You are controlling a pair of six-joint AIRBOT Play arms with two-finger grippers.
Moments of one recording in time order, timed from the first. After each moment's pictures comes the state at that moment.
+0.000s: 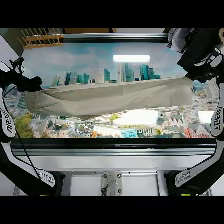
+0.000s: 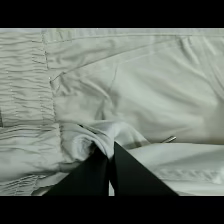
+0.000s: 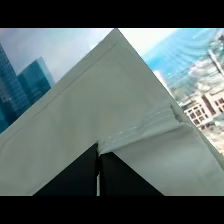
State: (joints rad) left arm 0.36 -1.89 1.88 1.30 -1.35 -1.40; right arm -0.31 -1.88 1.90 -1.37 1.02 1.83
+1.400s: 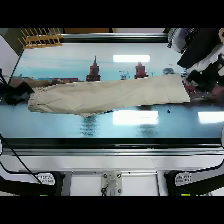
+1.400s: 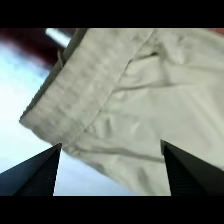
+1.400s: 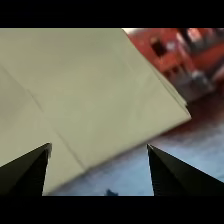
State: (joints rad) left arm 0.49 -1.58 1.38 1.31 -1.06 -1.63; right arm -0.40 -1.65 1.53 -1.31 1.02 1.74
